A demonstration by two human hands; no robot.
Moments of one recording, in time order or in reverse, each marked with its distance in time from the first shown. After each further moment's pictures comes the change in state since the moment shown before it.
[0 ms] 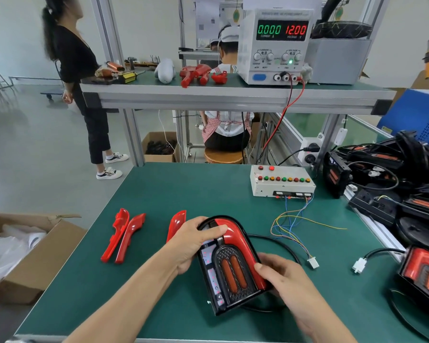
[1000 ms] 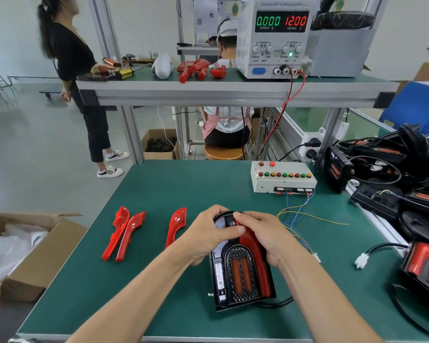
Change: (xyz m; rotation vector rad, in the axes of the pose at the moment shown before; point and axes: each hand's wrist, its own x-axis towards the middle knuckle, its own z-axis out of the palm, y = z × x) left_hand 0.001 0.015 0.027 0.196 -0.042 0.158; right_hand 0.050 -0.072 0.034 0.189 -0.105 0.005
